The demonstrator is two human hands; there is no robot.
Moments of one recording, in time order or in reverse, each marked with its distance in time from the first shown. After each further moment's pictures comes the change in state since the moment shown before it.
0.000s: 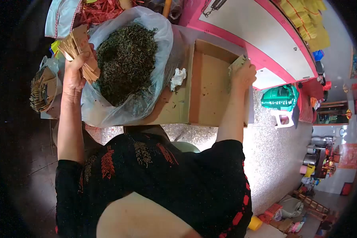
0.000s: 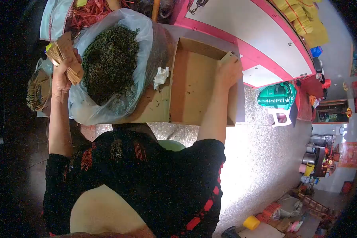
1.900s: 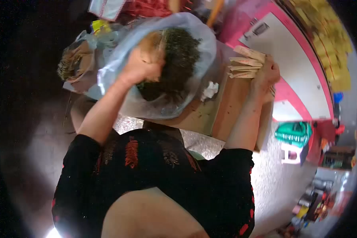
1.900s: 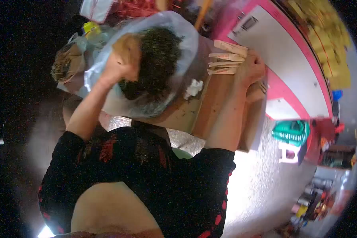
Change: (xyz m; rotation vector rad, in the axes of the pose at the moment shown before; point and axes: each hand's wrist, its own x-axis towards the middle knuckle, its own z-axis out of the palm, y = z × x) left_hand -0.019 -0.029 0.036 0.566 -0.060 0.170; right_hand 0.050 -0.107 -0.018 0.918 0.237 0.211
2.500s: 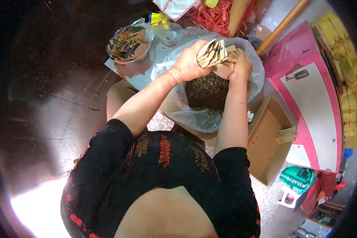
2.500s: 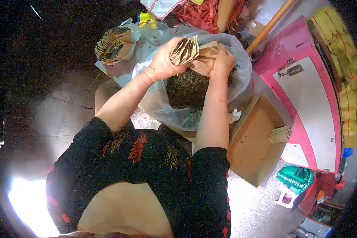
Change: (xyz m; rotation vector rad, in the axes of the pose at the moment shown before) left_hand 0.012 0.001 -0.034 0.296 0.159 0.141; right_hand -0.141 -0.114 0.155 0.834 -0.619 0.834
